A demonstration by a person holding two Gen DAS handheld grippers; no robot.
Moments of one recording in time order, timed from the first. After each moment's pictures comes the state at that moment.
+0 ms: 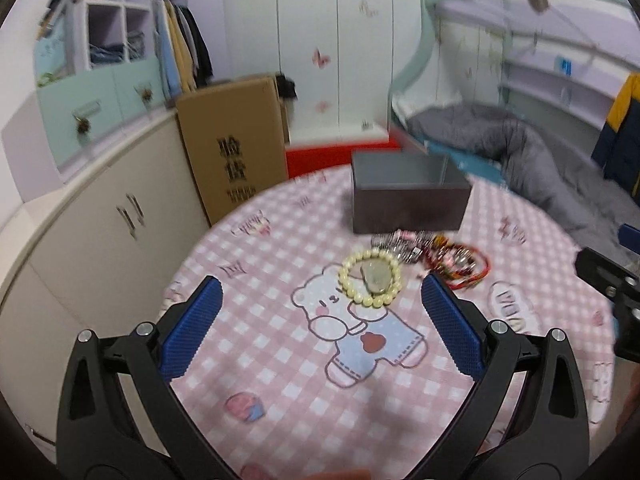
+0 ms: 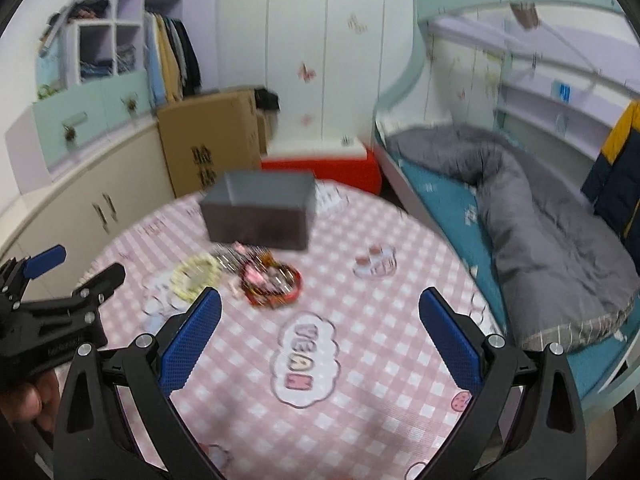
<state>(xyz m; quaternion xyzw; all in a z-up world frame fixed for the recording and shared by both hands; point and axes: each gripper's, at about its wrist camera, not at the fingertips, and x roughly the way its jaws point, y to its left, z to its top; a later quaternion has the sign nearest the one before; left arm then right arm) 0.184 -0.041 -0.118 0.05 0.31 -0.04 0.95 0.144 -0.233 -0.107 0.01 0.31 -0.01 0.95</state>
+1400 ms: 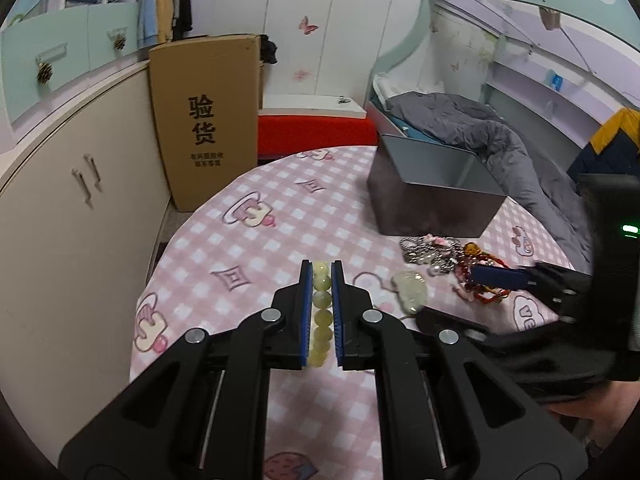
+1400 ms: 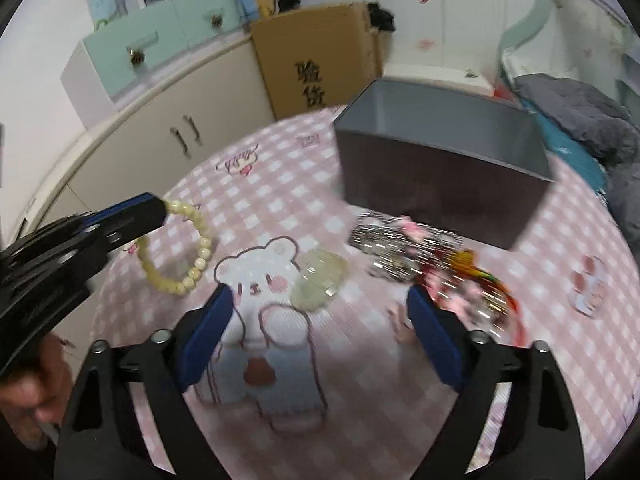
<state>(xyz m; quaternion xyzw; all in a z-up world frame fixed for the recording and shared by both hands) 0.243 0.029 -0.129 -0.03 0.36 -0.11 0.93 0.279 -0.121 -0.175 -0.01 0.45 0.19 0.87</state>
